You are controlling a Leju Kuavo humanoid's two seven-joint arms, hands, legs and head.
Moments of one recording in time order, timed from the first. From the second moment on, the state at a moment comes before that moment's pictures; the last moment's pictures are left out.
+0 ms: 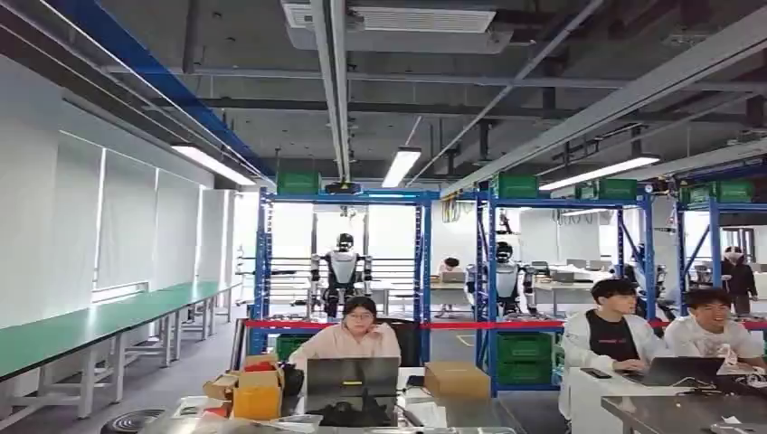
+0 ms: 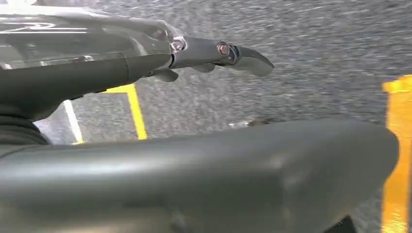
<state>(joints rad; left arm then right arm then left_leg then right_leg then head) -0.08 -0.06 1.29 -0.25 -1.20 -0.05 -0.20 -0.15 -0.04 0.19 -1.87 0.25 0.26 -0.67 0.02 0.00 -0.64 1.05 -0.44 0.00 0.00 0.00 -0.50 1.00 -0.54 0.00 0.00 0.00</state>
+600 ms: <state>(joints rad) -0.09 -0.06 1.29 -0.25 -1.20 -0.04 -0.20 -0.14 -0.04 0.19 -1.87 0.25 0.26 -0.67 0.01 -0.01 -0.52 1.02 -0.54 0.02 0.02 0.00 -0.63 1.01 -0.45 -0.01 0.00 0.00</state>
